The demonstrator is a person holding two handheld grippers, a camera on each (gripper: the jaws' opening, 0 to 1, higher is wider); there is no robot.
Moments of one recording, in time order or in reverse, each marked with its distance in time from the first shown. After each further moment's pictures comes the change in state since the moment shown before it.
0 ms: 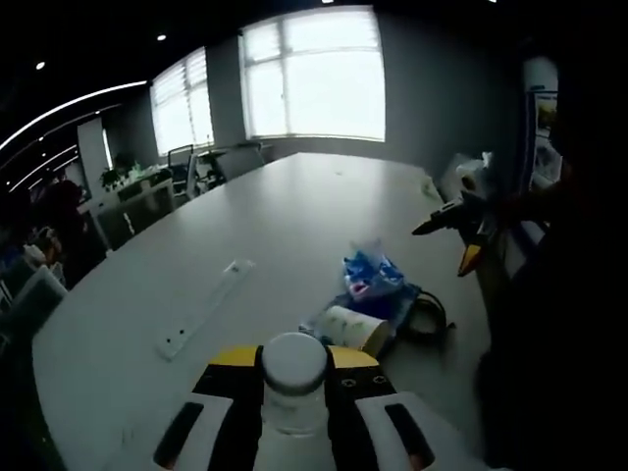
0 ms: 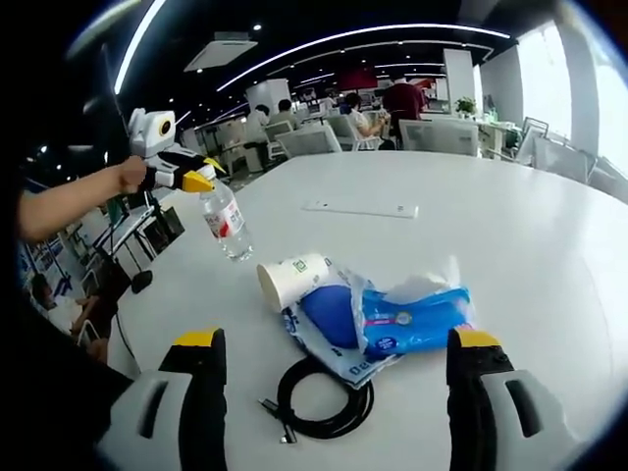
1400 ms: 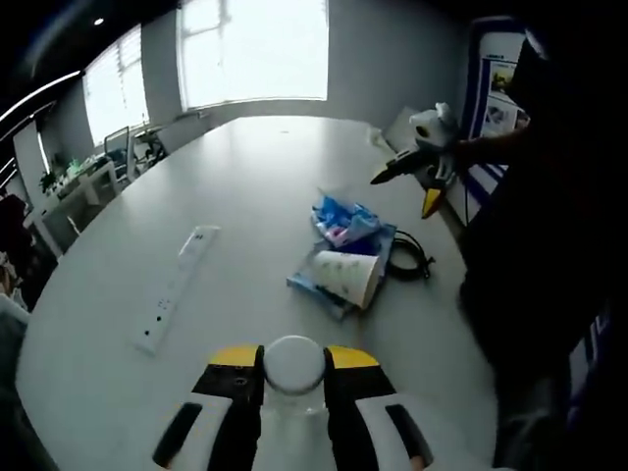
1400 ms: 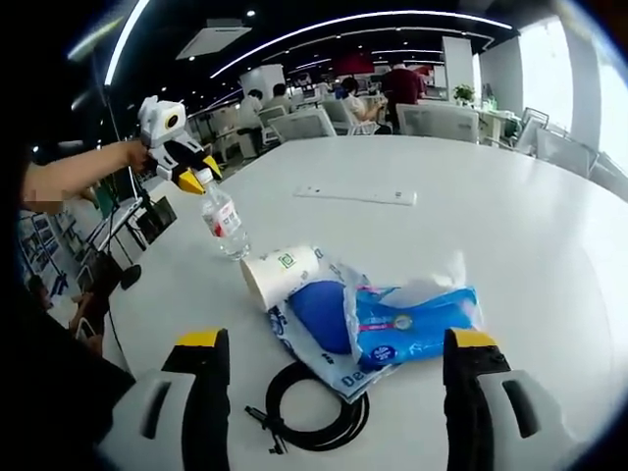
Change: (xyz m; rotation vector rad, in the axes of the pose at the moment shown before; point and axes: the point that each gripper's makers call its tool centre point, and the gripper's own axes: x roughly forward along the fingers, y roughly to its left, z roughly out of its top) left arm 0.012 0.024 -0.040 0.158 0.168 -0.262; right arm 0.025 -0.002 -0.003 0.000 0.071 -0.019
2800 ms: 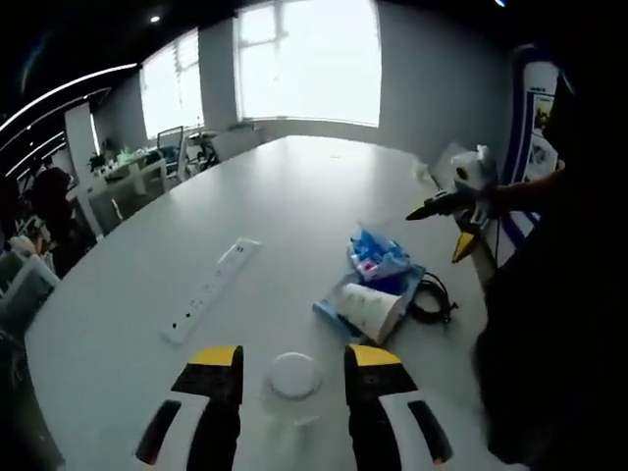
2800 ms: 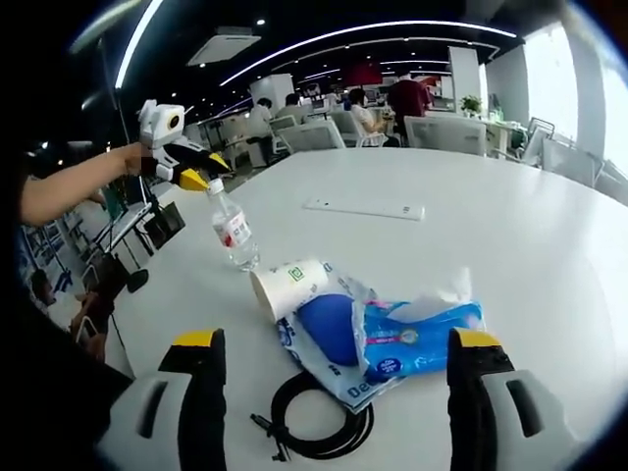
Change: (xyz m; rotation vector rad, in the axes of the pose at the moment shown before) left arm -0.023 -0.004 0.027 -0.206 -0.127 0.219; right arm -0.003 0.003 0.012 -0.020 -0.066 0.035
